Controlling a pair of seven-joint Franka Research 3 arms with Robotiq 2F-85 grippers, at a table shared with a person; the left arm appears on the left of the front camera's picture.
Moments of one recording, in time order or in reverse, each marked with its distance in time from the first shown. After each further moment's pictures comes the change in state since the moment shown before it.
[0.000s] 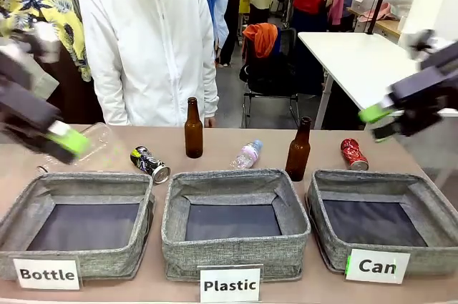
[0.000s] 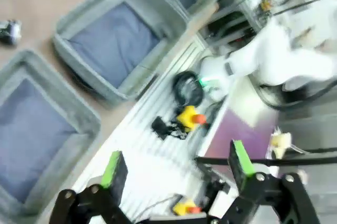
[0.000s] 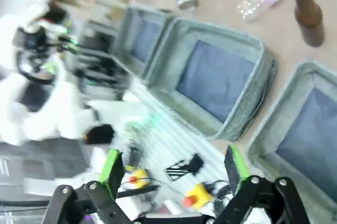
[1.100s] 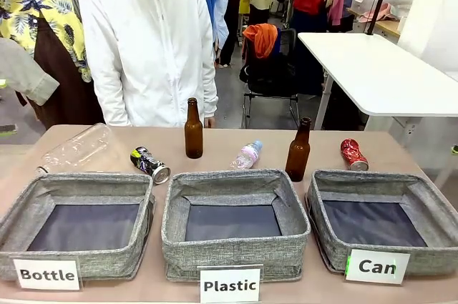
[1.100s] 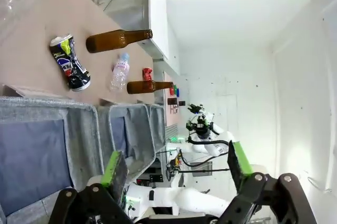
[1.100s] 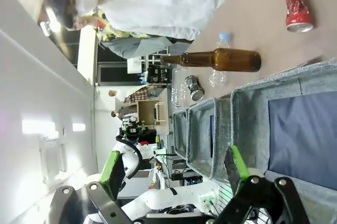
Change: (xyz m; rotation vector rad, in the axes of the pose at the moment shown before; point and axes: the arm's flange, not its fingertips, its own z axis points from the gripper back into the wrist) left arm -0.053 0.184 0.094 -0.314 -0.666 0.629; right arm -0.069 -0.195 0.105 0.320 -0.481 -0.513
